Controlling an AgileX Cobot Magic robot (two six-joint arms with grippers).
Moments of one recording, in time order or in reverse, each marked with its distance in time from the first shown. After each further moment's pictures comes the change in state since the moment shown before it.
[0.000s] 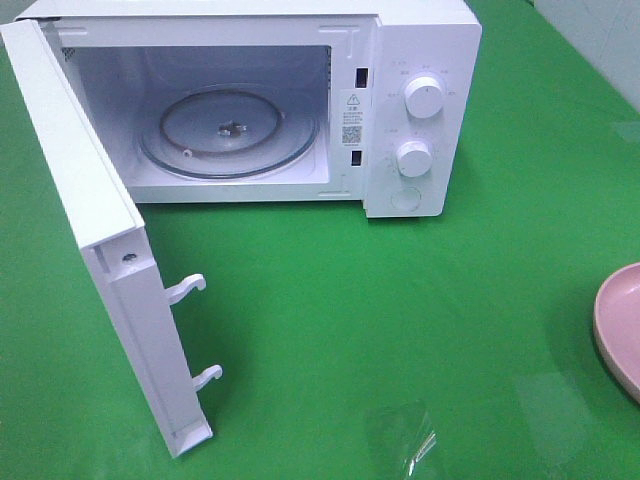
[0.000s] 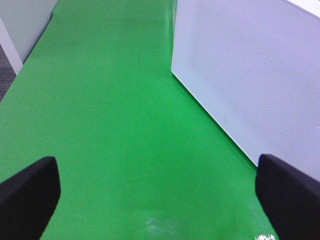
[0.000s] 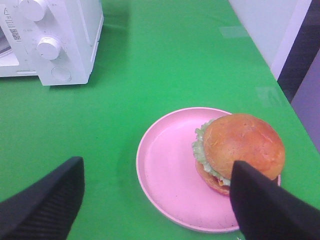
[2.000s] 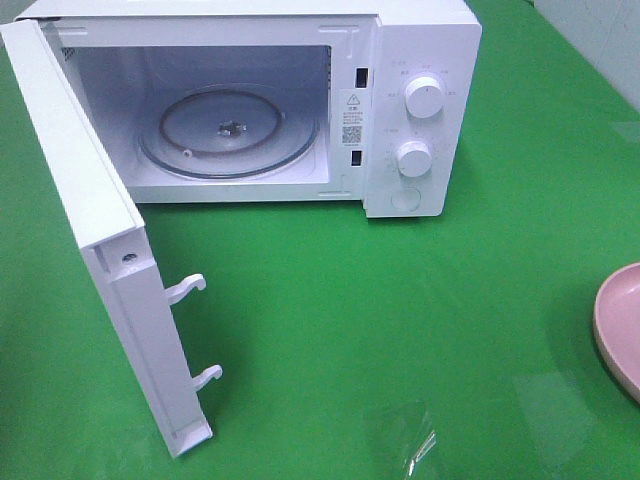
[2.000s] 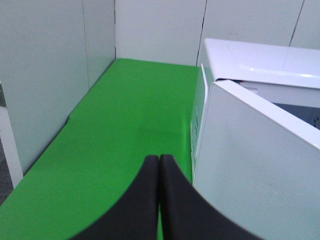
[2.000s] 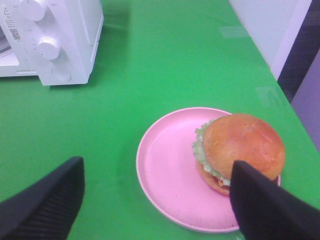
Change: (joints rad) left arm 0.000 0.465 0.228 -0.008 -1.053 -0.029; right arm 0.000 0.000 0.000 0.000 -0.001 -0.001
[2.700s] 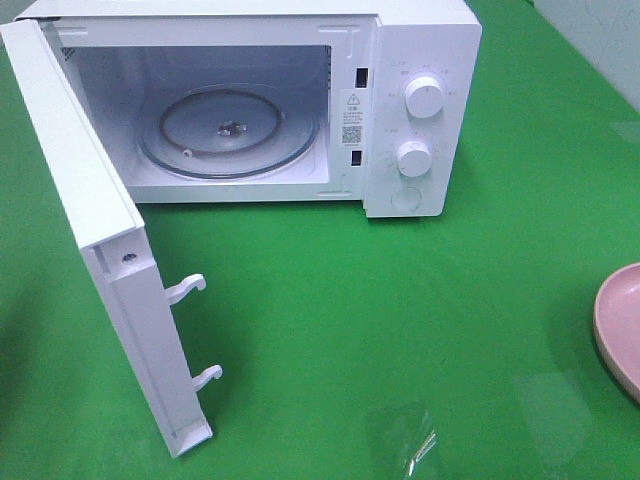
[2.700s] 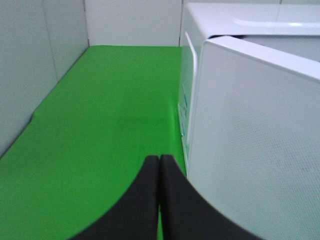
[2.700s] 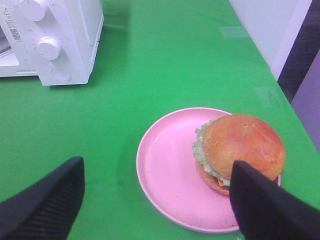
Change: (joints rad) left arm 0.000 0.606 0.087 0.270 -0.660 -0.149; right arm 0.000 0.000 0.000 0.000 0.000 0.000
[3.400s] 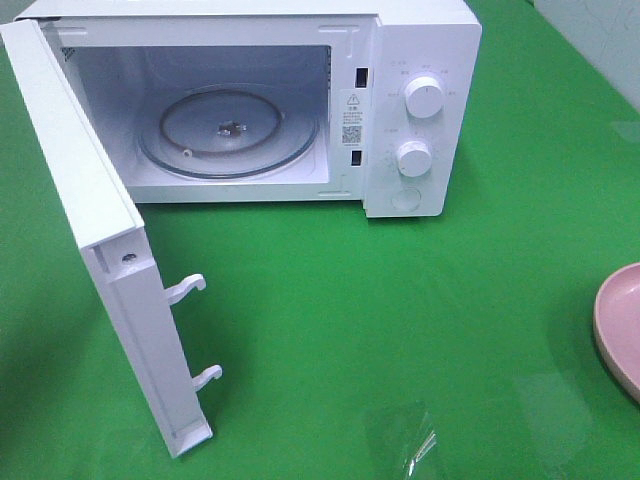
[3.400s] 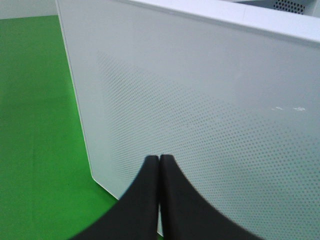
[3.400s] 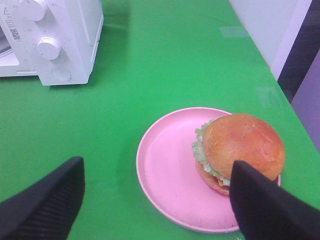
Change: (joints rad) left arm 0.000 0.221 -0.049 0.487 -0.152 -0.271; right arm 0.000 0.000 0.000 0.000 0.000 0.000
